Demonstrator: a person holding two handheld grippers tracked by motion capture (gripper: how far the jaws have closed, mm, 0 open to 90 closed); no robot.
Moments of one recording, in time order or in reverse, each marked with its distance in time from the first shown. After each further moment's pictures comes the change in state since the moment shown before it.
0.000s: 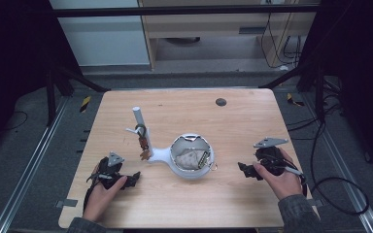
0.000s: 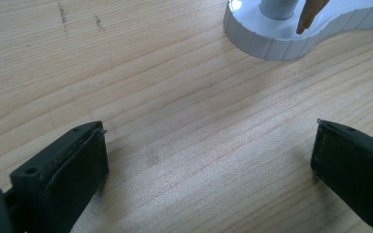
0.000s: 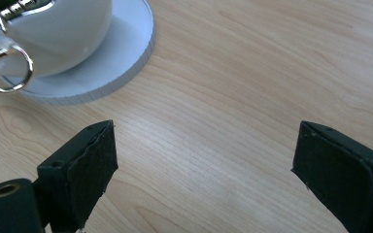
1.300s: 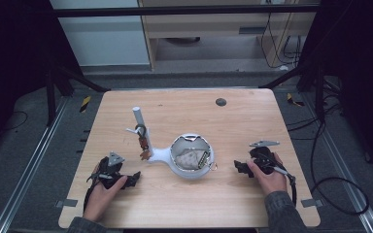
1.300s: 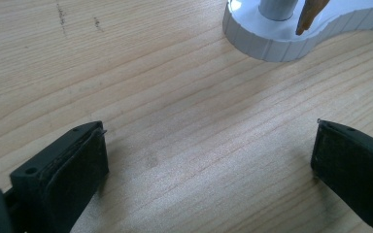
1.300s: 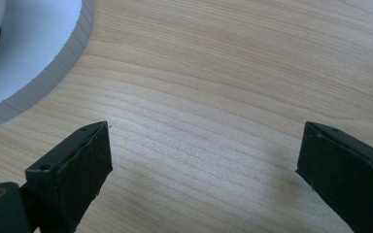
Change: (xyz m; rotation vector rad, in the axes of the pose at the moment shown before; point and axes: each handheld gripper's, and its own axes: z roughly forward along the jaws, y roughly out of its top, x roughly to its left) left arm 0.000 0.001 0.001 0.002 -0.003 -0.001; right arm -0.017 -0.022 0.065 0.011 -0.047 0.164
